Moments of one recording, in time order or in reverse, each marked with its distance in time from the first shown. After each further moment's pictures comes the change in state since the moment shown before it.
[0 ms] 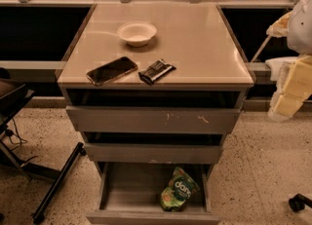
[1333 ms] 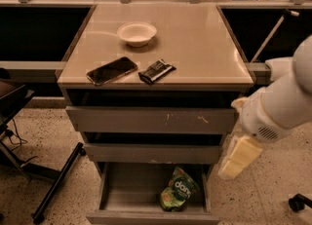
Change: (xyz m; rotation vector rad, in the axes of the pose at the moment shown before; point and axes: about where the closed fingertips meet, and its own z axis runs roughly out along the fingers) arm -0.001 0.074 0.156 -0.128 -0.146 0.138
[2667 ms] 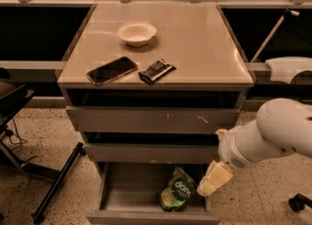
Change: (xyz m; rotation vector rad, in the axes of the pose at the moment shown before) arm 0.030 0.012 0.124 -0.033 -0.074 0.110
